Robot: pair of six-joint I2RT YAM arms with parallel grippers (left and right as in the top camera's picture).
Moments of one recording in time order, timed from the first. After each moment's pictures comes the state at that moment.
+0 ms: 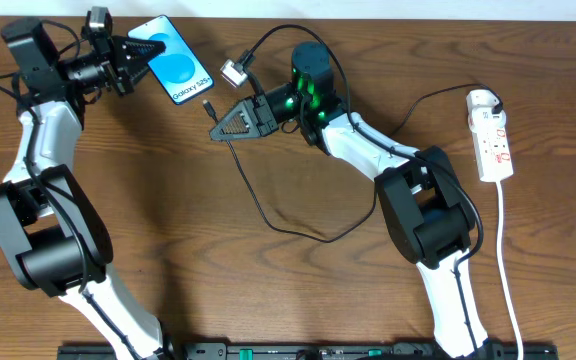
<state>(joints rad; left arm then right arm) 0.34 2.03 1.51 0.13 1.48 -1.11 0.54 2.32 1.68 0.68 -1.51 1.07</state>
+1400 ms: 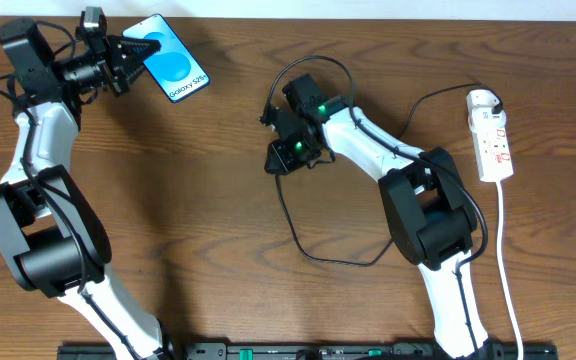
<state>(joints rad) 0.36 2.03 1.51 0.13 1.46 -1.12 0.54 2.31 1.73 -0.73 -0.51 0.01</state>
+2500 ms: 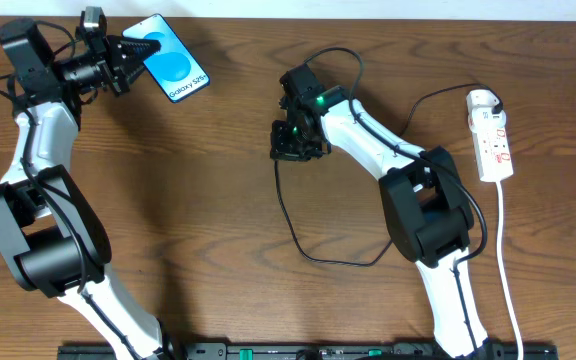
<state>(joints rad) 0.36 2.03 1.51 0.13 1.46 -1.12 0.54 2.33 1.82 -0.77 -0.38 0.55</state>
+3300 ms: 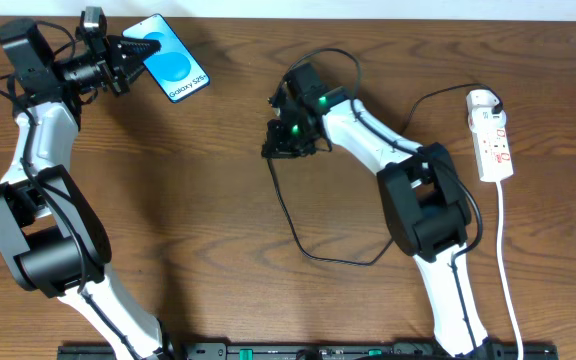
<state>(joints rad) 0.36 2.03 1.51 0.13 1.46 -1.12 0.51 2.37 1.82 -0.67 -0.65 0.36</state>
